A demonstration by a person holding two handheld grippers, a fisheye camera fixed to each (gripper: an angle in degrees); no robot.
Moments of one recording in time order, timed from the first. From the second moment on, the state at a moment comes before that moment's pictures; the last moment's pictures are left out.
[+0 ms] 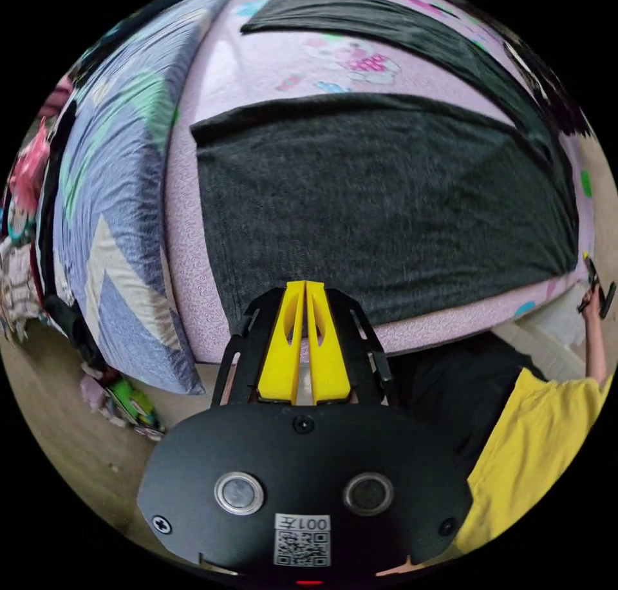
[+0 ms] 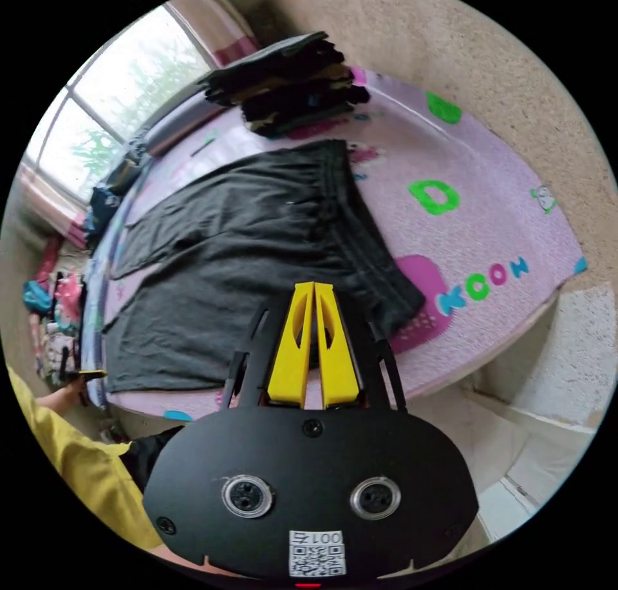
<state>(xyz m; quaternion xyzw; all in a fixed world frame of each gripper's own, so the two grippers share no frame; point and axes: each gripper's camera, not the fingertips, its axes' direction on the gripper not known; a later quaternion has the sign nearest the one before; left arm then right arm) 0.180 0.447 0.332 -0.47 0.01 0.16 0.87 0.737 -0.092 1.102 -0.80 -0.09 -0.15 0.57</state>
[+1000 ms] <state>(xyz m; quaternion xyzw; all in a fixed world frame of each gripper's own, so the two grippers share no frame) 0.104 0.479 0.237 -0.44 0.04 -0.04 0.90 0.721 -0.049 1.084 -0.87 -0.18 0.01 0.46</state>
